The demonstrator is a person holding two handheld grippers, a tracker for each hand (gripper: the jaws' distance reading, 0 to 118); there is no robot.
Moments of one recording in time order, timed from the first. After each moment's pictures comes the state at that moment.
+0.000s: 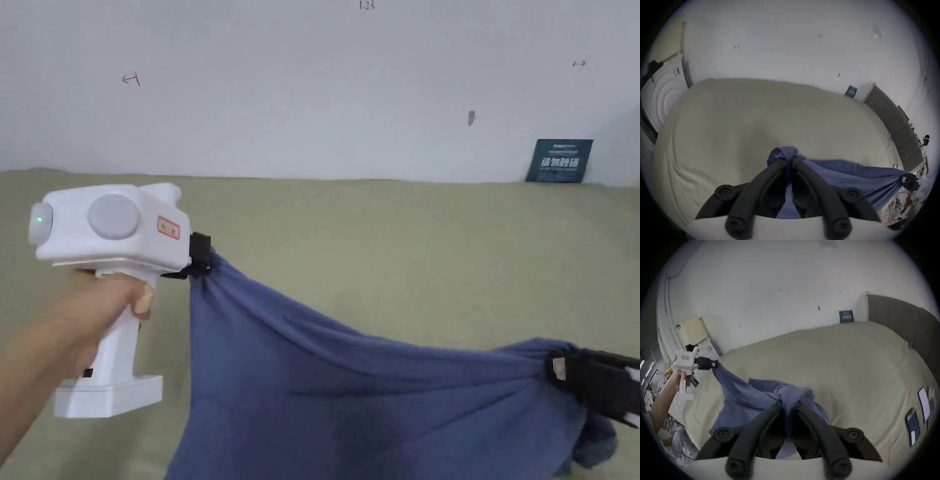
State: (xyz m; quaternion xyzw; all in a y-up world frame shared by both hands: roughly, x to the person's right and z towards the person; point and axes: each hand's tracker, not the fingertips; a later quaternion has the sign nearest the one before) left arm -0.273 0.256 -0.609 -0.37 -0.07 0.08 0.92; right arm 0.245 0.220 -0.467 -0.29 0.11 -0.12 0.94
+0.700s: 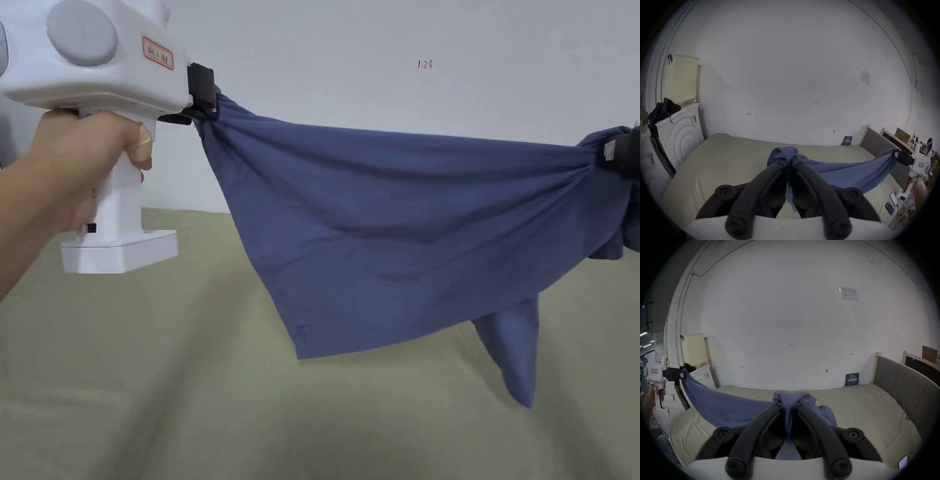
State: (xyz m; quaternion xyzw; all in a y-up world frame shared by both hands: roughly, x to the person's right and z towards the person) left arm -0.324 0.431 -0.605 -0.17 -0.04 0.08 0.98; right arm 0.217 0.399 -0.611 -0.11 0.11 -0.05 0.99
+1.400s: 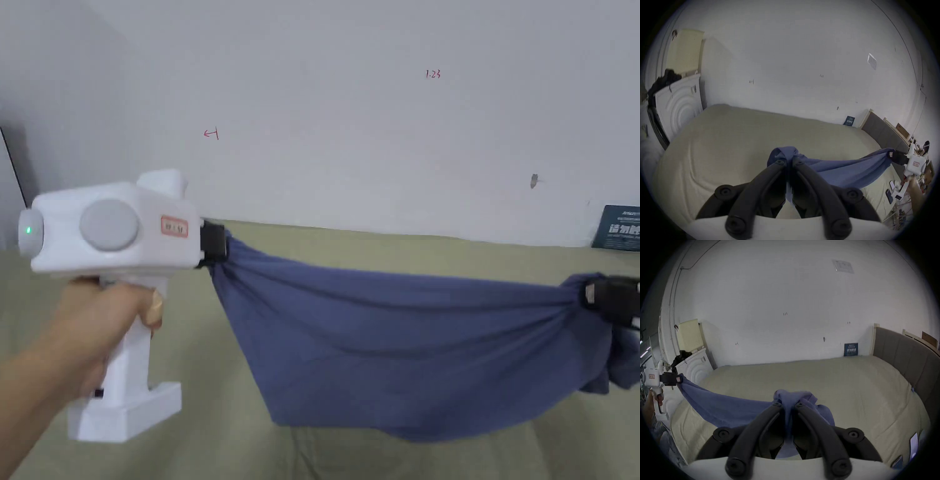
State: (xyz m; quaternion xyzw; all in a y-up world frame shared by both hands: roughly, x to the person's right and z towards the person) left arm -0.311 0.293 -0.543 -0.27 -0.04 0.11 0.95; right arm 0.228 0.266 -0.577 -0.22 0.10 -0.06 0.97
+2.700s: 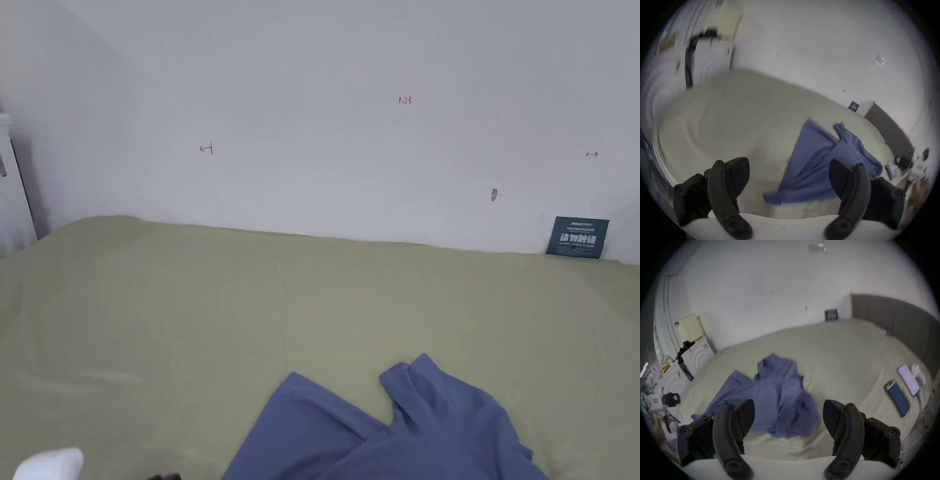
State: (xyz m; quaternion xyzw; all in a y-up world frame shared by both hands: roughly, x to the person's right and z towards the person) left arm -0.293 0.192 -0.251 -0.27 0.02 0.11 0.96; right arm 0.282 0.190 -0.316 -0.26 0.05 -0.09 0.96
